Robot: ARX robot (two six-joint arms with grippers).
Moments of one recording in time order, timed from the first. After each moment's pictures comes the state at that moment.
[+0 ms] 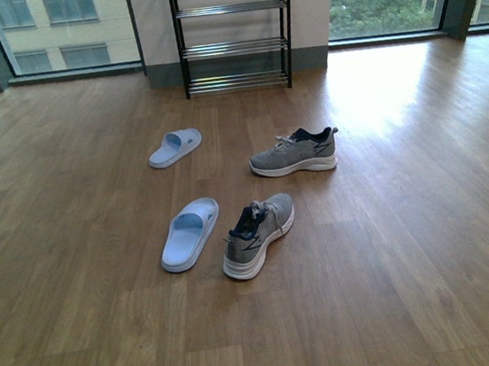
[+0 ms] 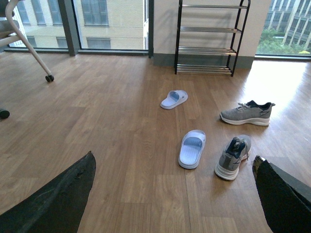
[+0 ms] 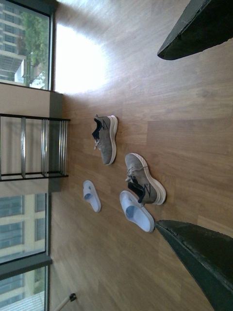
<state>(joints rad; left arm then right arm) 0.00 0.02 0.02 0.00 0.00 0.00 0.00 0.00 0.02 0.00 0.00 -0.01</state>
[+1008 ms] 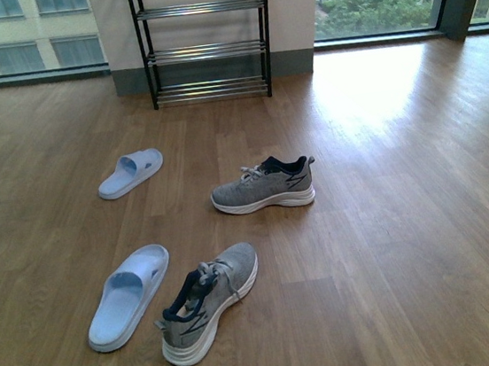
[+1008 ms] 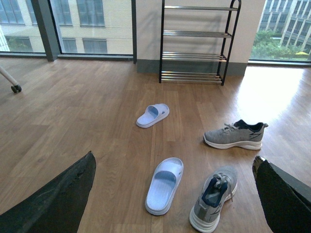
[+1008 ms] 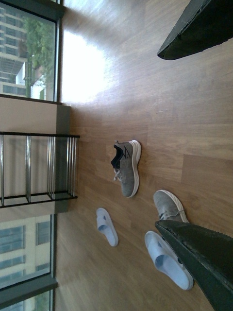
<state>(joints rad) 0.00 0.02 0.02 0.00 0.00 0.00 0.00 0.00 0.02 0.00 0.00 -0.01</state>
